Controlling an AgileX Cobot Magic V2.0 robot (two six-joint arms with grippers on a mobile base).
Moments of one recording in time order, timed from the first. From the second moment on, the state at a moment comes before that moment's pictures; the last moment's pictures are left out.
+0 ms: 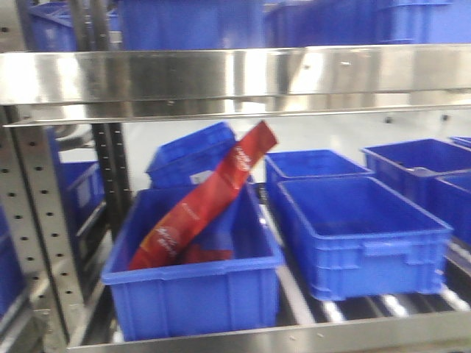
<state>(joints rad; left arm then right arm) -0.29 1.83 -2.31 0.03 1.11 -0.17 0.28 1.57 -1.93 0.13 0.86 0.04</state>
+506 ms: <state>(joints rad) -0.29 1.83 -2.31 0.03 1.11 -0.17 0.28 1.57 -1.93 0.13 0.86 0.04</state>
